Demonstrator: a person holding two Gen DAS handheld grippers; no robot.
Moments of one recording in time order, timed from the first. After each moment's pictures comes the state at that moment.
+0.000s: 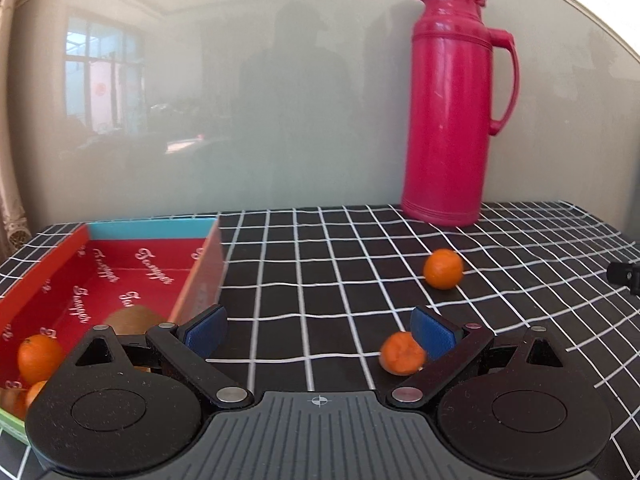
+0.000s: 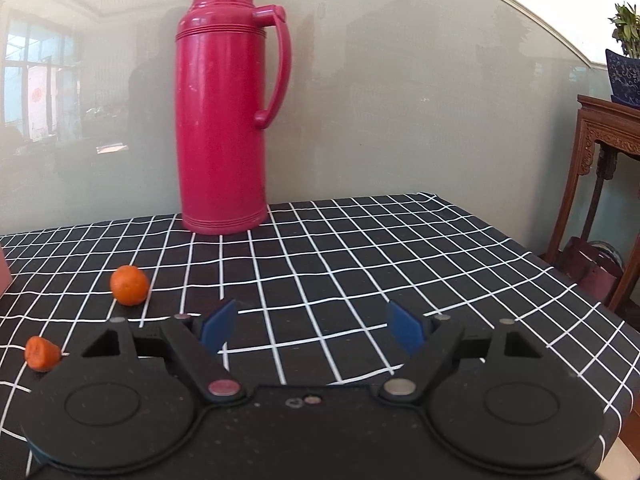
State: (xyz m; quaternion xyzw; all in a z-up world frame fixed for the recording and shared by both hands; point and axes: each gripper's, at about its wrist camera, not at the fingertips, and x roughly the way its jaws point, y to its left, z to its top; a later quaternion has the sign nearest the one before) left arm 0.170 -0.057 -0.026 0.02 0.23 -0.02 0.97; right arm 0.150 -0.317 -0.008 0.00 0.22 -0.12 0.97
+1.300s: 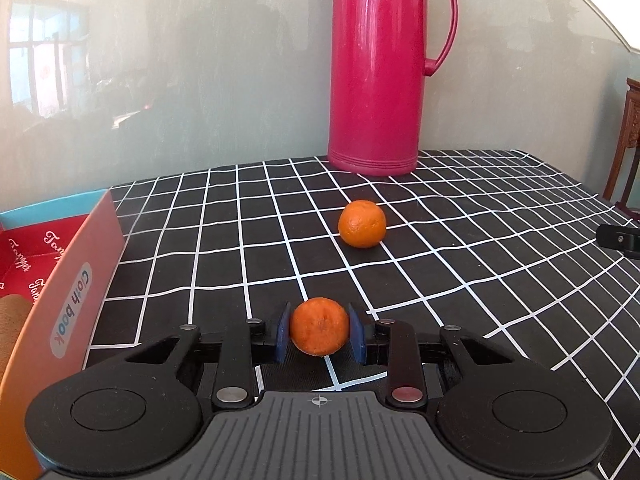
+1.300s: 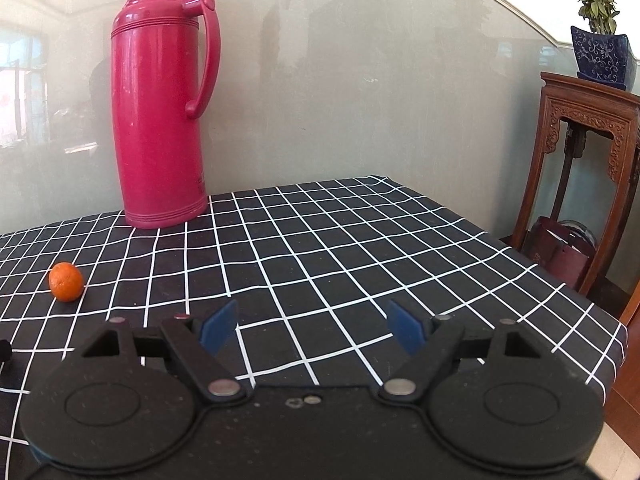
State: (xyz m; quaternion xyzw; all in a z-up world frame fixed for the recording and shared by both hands) left arm 0.190 -0.106 -0.045 0.04 0.29 -0.10 0.95; right arm 0.144 -0.365 -0.016 0.02 0.23 -0.17 0.96
